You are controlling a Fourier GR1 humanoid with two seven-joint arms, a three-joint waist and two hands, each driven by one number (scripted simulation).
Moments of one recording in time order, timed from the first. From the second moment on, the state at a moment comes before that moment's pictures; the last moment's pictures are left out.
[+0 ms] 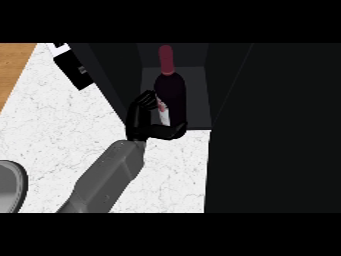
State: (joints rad) left arm -0.68 0.00 -0.43 -0.61 0.81 0.28 -0.67; right arm 0.12 -0.03 -0.01 -2.29 -0.16 0.24 0.30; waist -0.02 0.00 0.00
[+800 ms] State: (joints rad) left arm -0.86 0.00 -0.46 -0.41 0.97 0.22 -0.68; right arm 0.09 -0.03 -0.01 -2.26 -0.17 0.24 0.29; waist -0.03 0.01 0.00
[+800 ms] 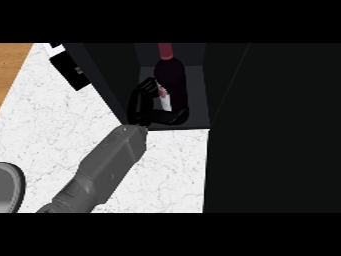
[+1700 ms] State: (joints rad) left arm -0.96 0.00 -0.40 -0.21 1.00 0.21 -0.71; right arm 0.08 -0.03 0.00 -2.24 -0.16 0.25 0.27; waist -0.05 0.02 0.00
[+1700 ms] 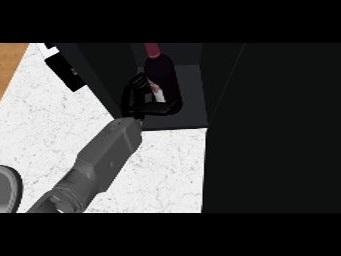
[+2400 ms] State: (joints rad) left arm -0.97 0.00 -0.38 -0.20 0.96 0.15 -0.86; right arm 0.09 -0.05 -0.02 -2.28 -0.17 0.25 0.30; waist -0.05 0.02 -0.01
